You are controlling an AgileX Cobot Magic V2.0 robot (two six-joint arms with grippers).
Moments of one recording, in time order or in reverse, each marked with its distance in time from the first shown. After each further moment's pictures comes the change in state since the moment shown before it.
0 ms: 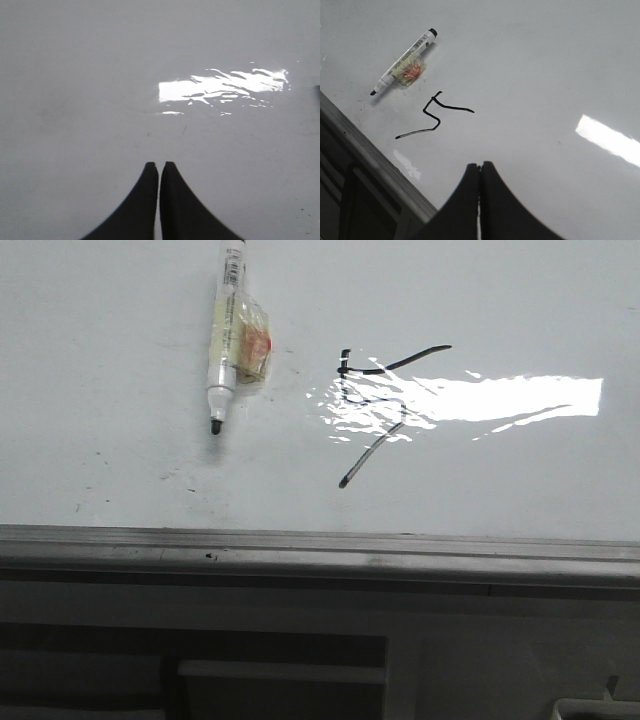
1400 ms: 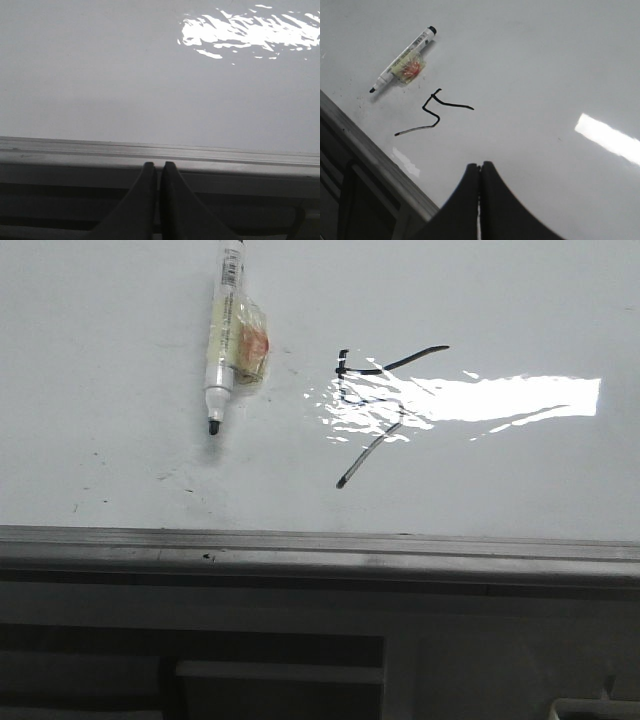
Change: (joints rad) left arm 0.147 -0.239 0.156 0.242 0.310 -0.322; right arm 0.000 0.000 0.014 -0.011 -0.002 0.002
